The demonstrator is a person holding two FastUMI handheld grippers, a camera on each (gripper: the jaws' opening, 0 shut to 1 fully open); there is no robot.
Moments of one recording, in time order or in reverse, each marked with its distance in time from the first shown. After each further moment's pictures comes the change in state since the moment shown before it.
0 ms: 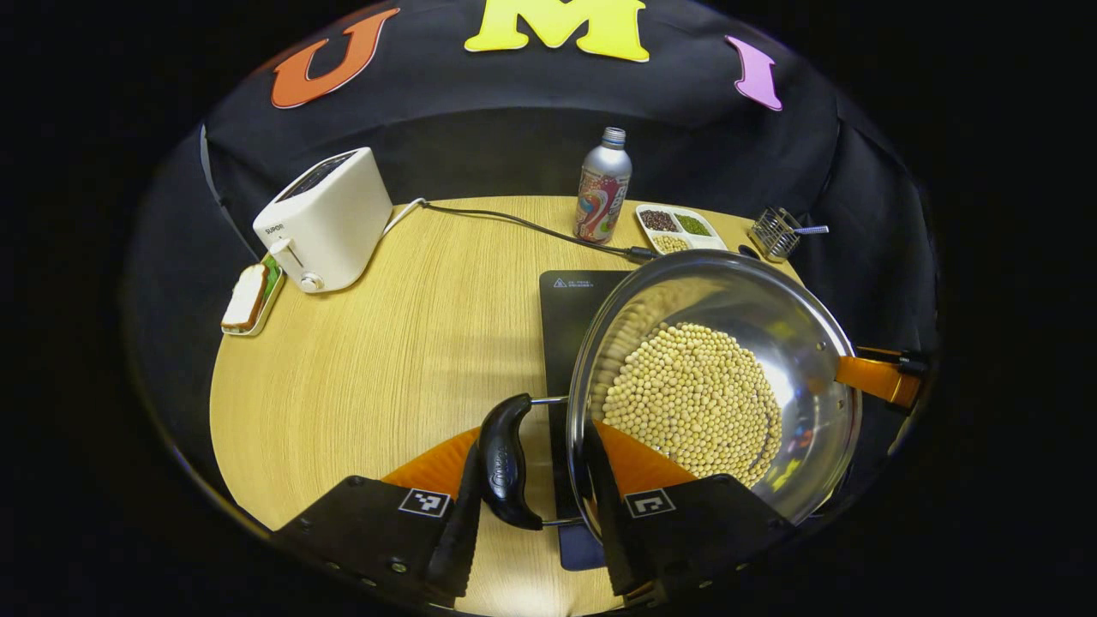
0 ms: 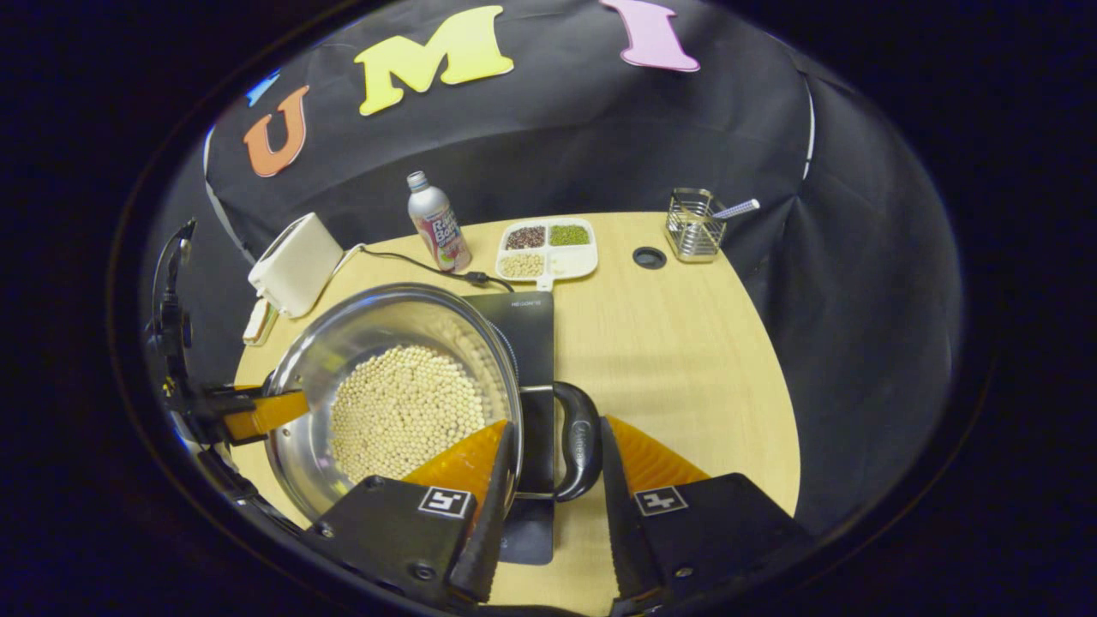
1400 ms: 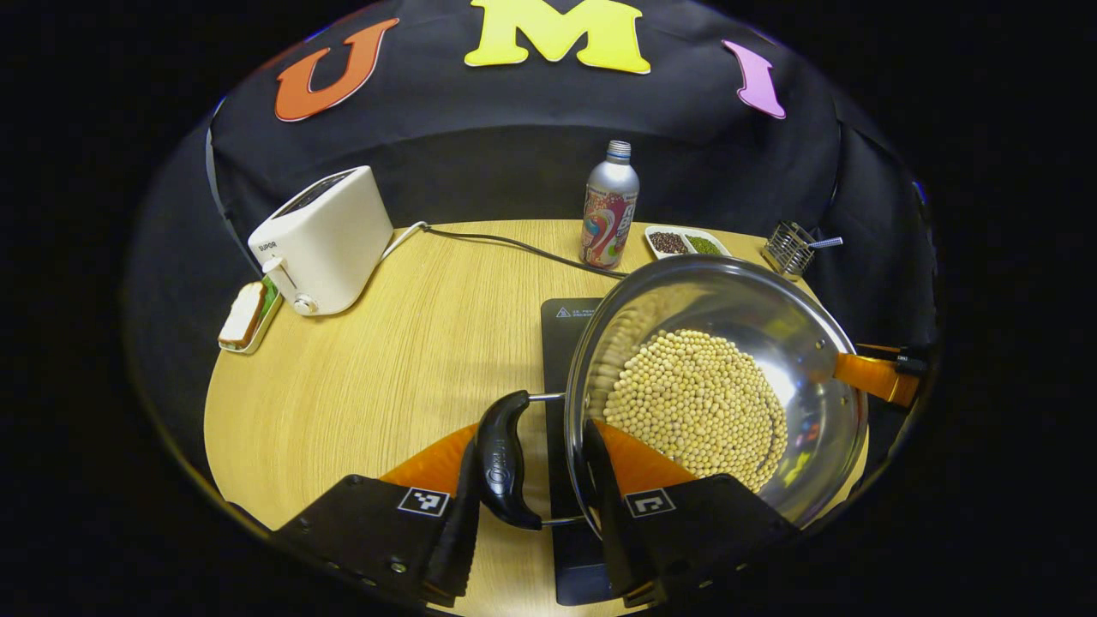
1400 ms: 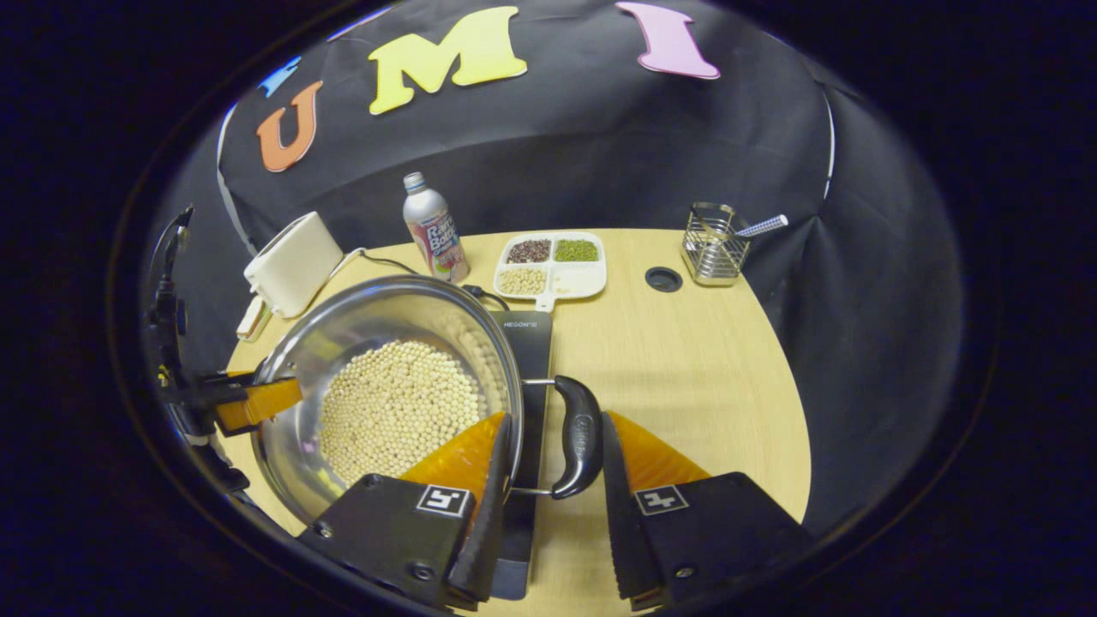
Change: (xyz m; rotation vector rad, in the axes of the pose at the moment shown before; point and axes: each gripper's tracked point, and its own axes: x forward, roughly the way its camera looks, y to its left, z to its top) left arm 0.034 -0.002 0.013 0.010 -0.127 0.033; right arm 0.037 -0.011 0.014 -0.051 -0.069 0.023
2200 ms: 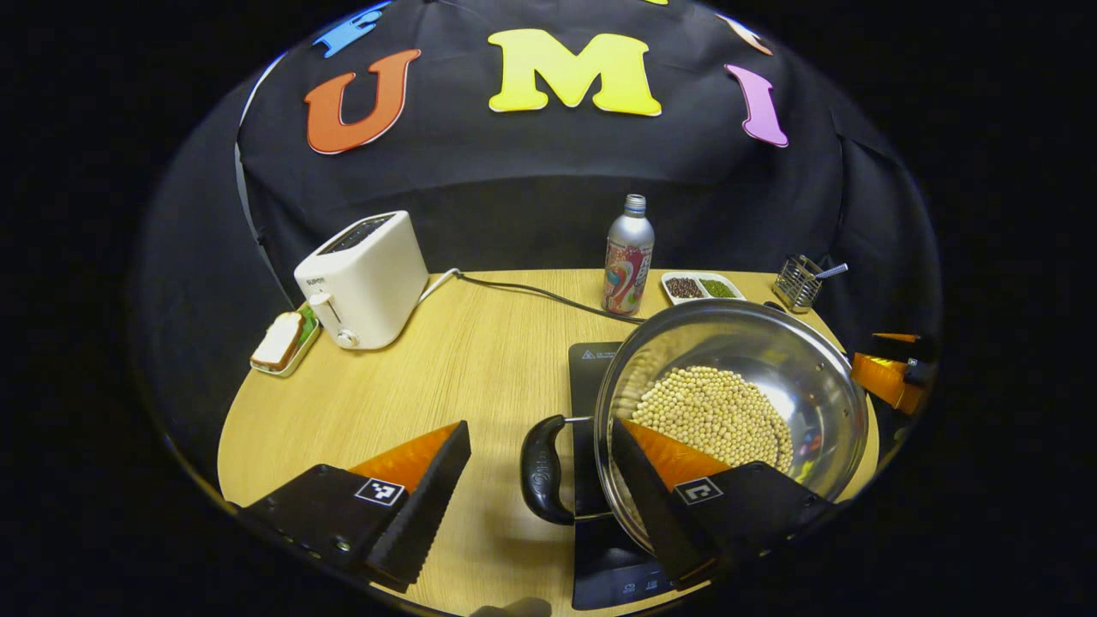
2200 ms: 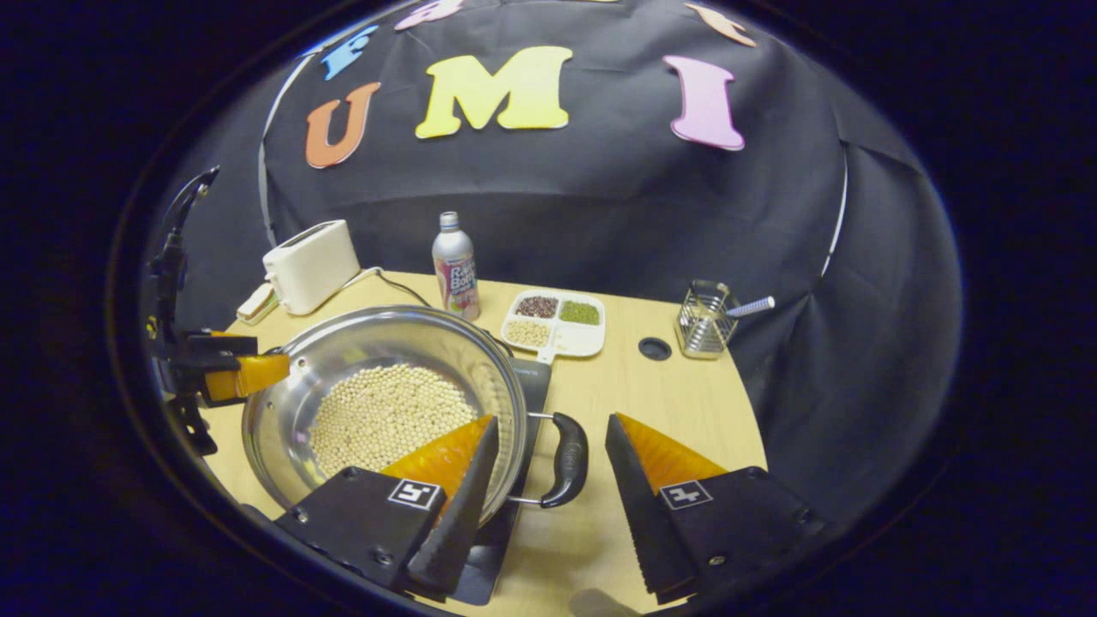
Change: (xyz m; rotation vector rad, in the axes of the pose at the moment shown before) left arm -0.028 0.021 0.024 0.003 -0.178 0.094; right arm -0.030 0.004 0.029 -0.200 -0.227 -0.022
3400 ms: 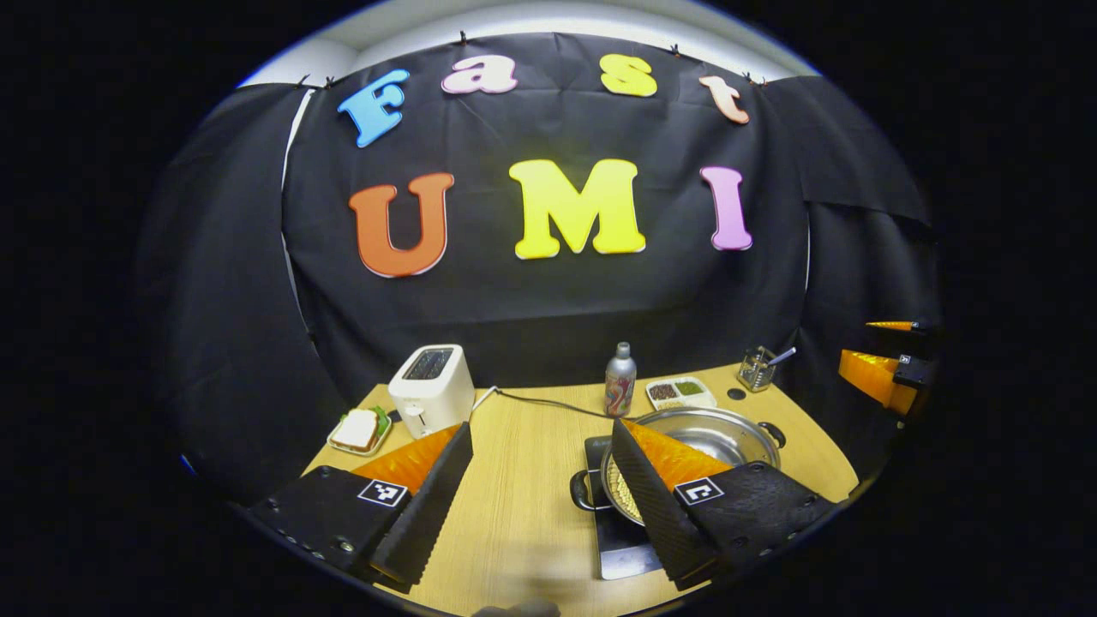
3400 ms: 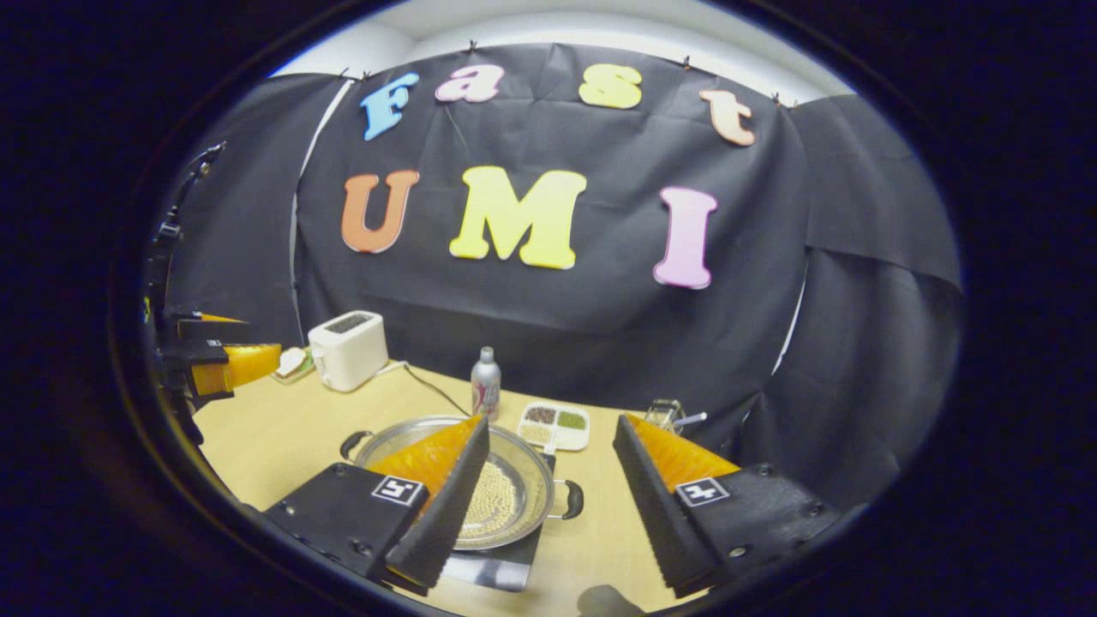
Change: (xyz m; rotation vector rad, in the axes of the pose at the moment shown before) left arm -0.213 0.048 0.108 0.037 -0.411 0.003; right arm -0.207 0.040 0.118 -0.032 -0.396 -0.087
